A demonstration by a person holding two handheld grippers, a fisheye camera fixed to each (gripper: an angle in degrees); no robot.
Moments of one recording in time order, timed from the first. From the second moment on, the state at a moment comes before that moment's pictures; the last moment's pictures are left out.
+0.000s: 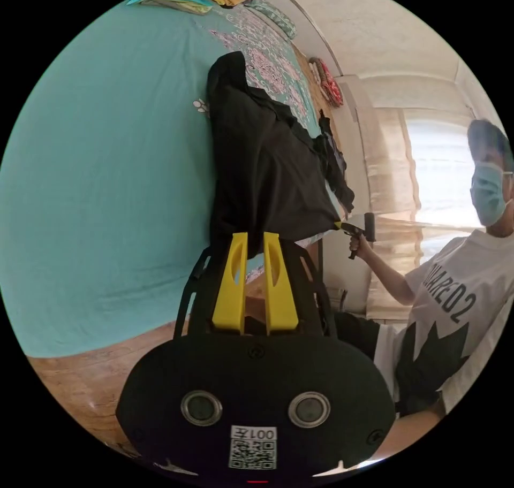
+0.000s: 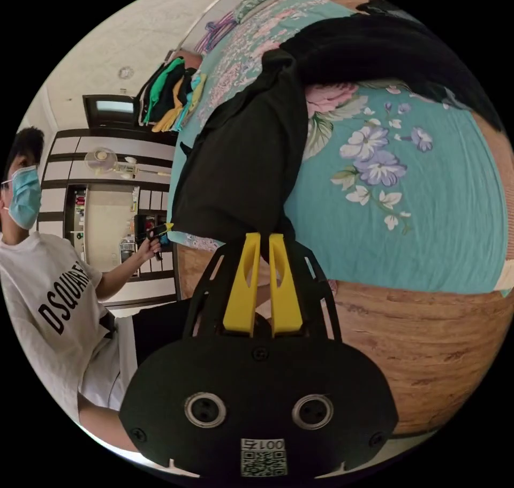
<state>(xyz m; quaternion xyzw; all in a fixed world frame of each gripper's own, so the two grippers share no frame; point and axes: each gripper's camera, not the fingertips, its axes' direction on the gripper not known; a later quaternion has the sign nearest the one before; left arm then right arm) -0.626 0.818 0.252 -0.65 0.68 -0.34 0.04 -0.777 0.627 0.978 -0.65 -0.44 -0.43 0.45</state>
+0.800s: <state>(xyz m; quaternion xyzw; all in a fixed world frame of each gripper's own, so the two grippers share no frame) -0.563 0.850 0.524 -0.45 0.72 -0.50 0.14 -1.044 0.435 0.919 -0.48 -0.68 -0.30 0.47</state>
